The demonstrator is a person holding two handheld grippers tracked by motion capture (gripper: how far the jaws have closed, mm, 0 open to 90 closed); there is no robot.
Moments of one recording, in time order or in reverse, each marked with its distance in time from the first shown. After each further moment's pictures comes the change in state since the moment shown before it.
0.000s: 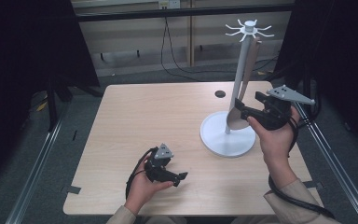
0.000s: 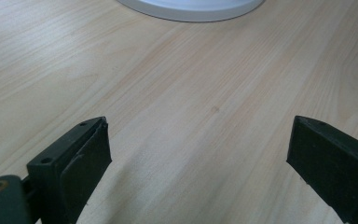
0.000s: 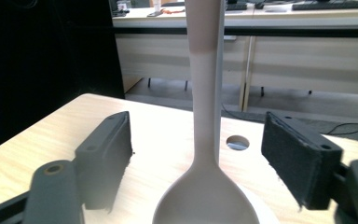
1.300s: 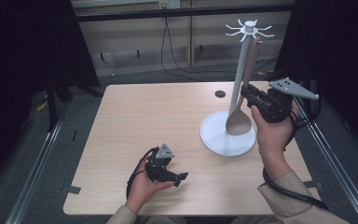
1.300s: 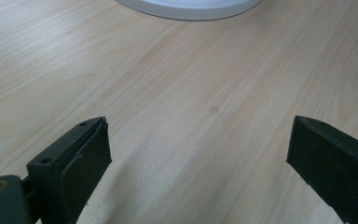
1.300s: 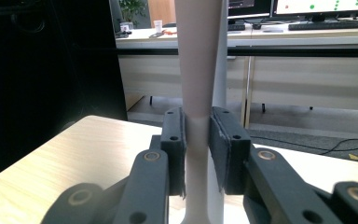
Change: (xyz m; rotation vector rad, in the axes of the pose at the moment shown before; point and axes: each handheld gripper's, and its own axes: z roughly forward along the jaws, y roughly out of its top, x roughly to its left) left arm 0.000 0.001 0.003 0.003 -0.006 0.002; right arm 0.005 0.020 -0.001 -0.082 -0.008 0.015
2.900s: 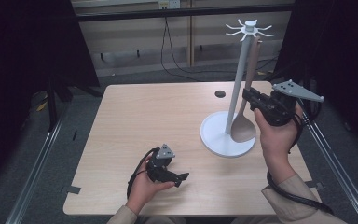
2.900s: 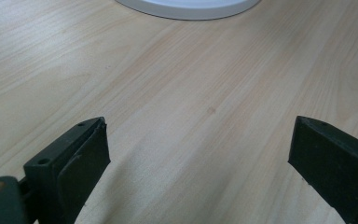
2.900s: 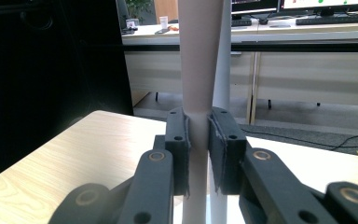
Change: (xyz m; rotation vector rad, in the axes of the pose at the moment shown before) left arm -0.002 0.000 0.002 0.004 -0.006 -0.013; right arm -0.001 -0.001 -0.010 0.020 0.027 0.008
